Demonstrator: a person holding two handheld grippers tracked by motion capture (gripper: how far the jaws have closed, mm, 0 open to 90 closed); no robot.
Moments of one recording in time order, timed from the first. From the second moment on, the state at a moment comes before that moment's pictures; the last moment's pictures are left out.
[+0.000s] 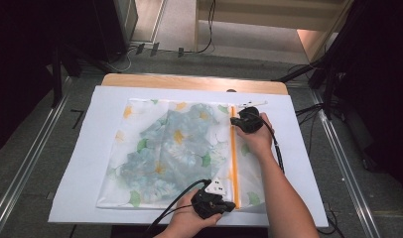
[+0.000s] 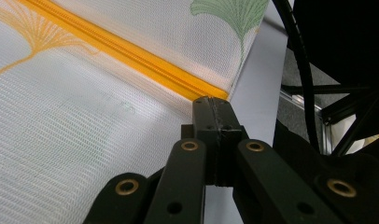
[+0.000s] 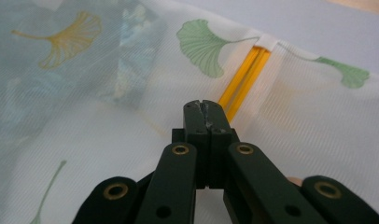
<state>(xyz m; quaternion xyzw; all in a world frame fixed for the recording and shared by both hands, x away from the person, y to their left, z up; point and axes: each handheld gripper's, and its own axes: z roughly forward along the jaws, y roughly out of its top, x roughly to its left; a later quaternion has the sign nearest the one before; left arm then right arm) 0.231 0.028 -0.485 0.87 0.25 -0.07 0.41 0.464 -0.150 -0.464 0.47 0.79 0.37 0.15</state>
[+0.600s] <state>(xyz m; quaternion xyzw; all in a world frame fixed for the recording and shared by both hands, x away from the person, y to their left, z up) 0.231 0.028 -0.485 0.87 0.25 -0.07 0.41 0.473 -0.151 -0.463 0.49 0.78 0.38 0.12</state>
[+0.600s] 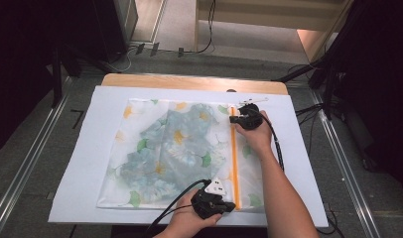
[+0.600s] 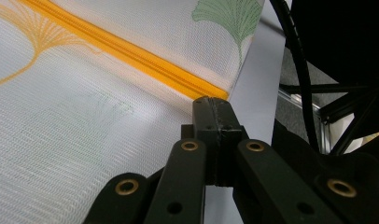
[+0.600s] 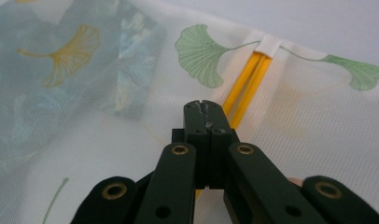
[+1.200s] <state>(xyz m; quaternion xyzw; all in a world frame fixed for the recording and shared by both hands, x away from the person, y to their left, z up) 0.230 0.028 -0.485 0.87 0.25 -0.07 0.41 0.464 -0.142 -0.466 0.62 0.71 0.33 0.08</state>
